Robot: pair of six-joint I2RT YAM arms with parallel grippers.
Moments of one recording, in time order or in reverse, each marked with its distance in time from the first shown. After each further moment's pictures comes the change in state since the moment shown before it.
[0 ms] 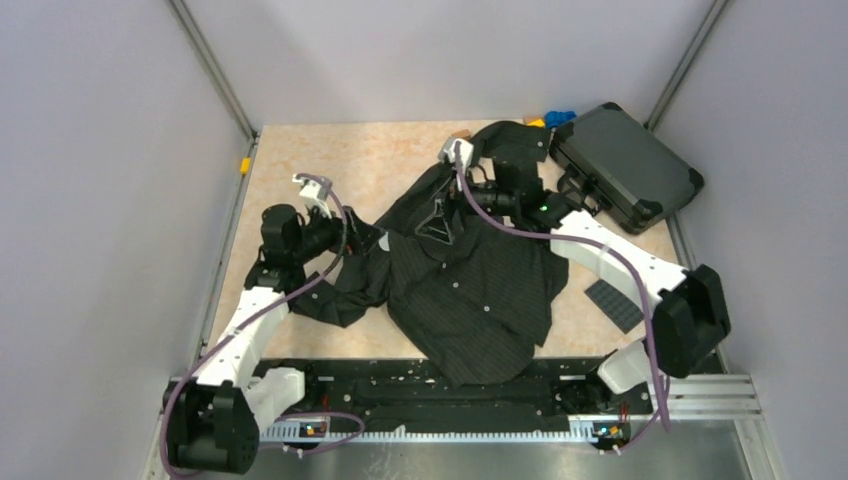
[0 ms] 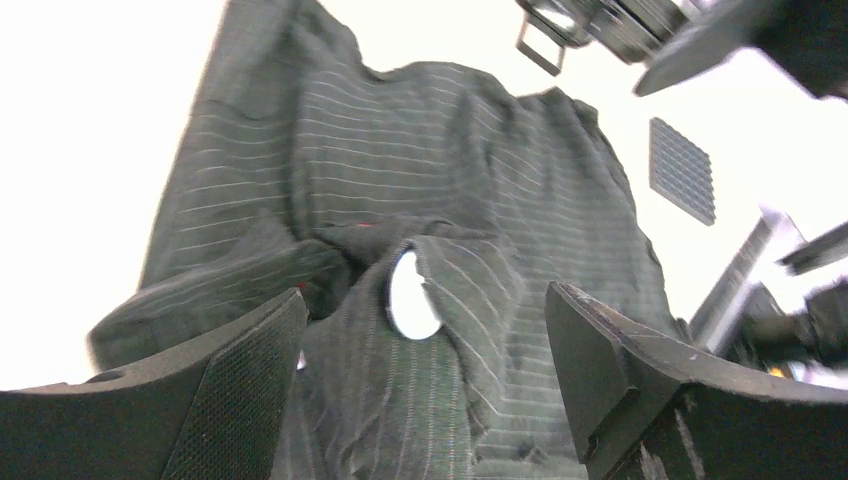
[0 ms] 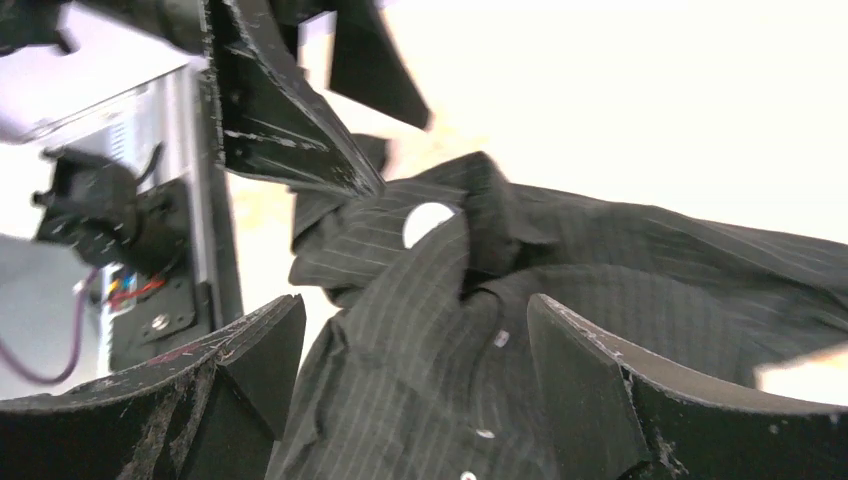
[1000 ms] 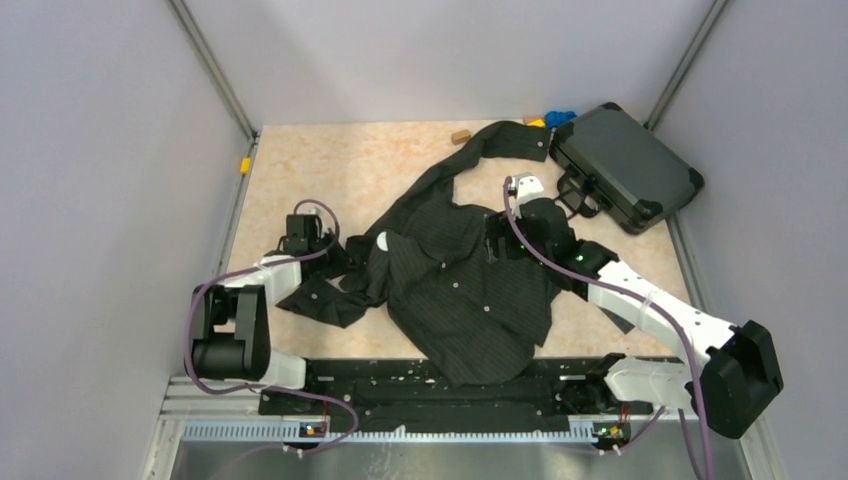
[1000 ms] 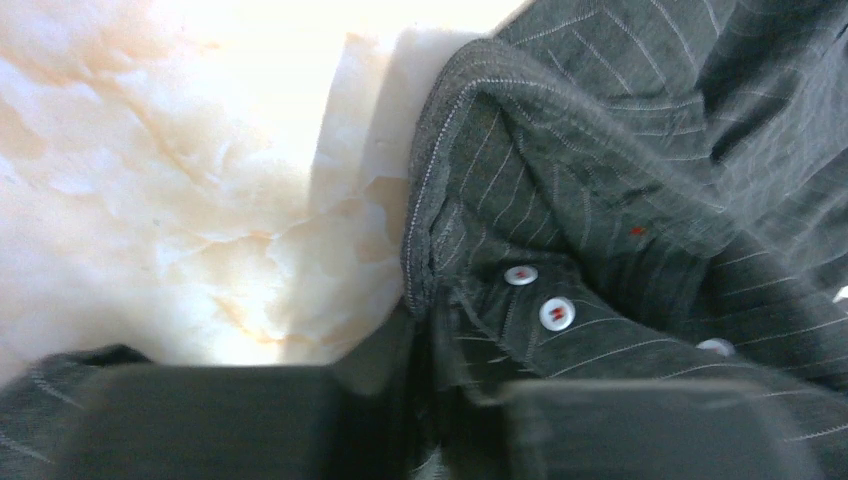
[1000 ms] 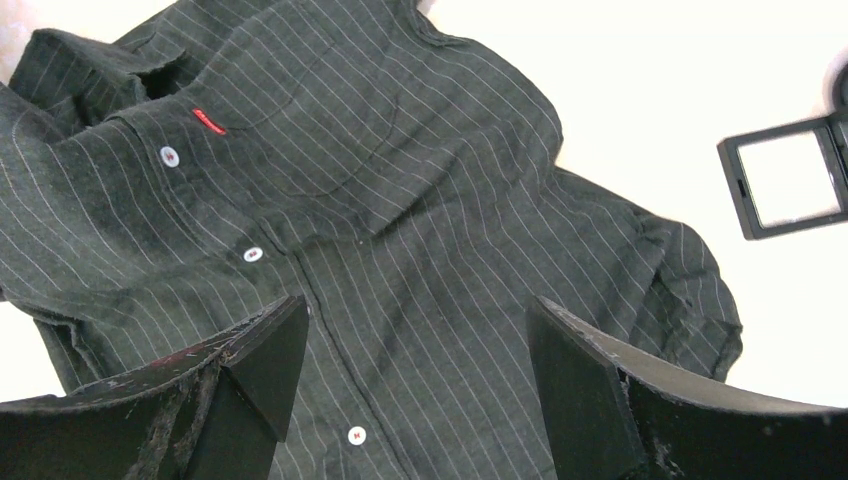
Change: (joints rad) left arm 0.067 0.395 0.006 -0.201 -0.386 -0.313; right arm -0.003 -0.376 -0.393 -0.174 0.885 0.245
